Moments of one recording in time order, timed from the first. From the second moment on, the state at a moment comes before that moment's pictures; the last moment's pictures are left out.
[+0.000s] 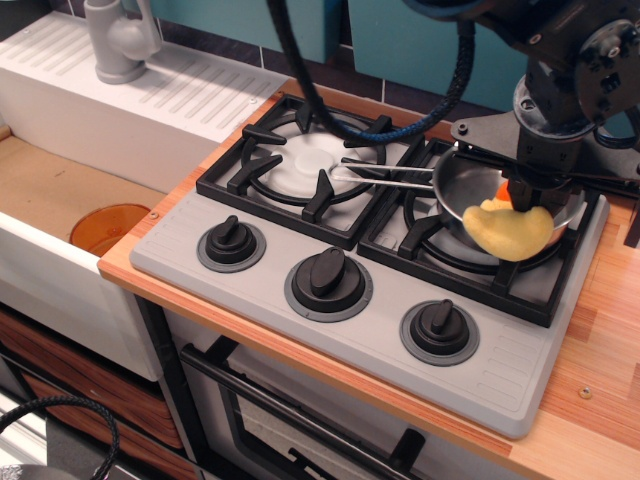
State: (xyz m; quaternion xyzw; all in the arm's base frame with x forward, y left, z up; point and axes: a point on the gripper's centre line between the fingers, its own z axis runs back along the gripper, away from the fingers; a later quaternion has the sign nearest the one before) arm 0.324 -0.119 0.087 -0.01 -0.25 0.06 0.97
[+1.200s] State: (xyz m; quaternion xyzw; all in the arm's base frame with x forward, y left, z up) arm 0.341 -0.097 0.133 -0.06 -0.16 0.02 0.98
